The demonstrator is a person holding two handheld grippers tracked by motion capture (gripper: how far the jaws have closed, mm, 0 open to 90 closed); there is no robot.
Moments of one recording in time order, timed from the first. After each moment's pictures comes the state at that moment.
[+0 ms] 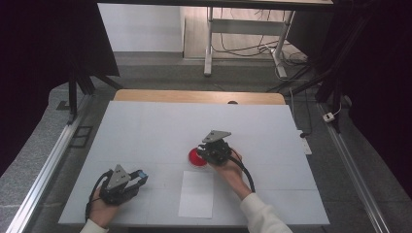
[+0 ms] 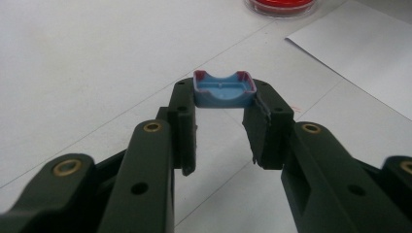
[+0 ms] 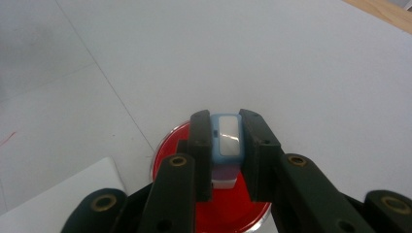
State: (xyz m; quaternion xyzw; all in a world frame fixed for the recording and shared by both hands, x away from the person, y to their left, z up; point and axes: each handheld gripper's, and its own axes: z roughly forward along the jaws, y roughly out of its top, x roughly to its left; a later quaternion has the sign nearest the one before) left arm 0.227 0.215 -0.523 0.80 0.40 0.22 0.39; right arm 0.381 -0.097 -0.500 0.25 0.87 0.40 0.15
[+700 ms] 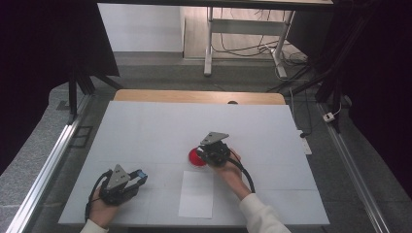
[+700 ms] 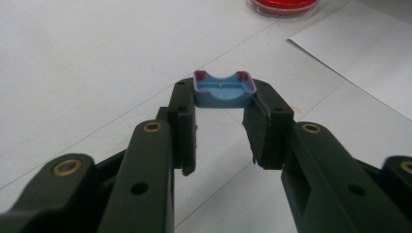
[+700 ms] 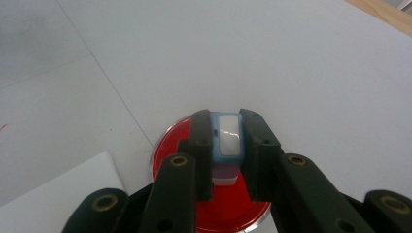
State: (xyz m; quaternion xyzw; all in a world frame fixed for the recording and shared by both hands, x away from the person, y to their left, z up) left arm 0.226 0.216 -0.523 0.80 0.40 0.22 0.39; right arm 0.377 -0.093 -0.502 0.24 0.88 0.39 0.16
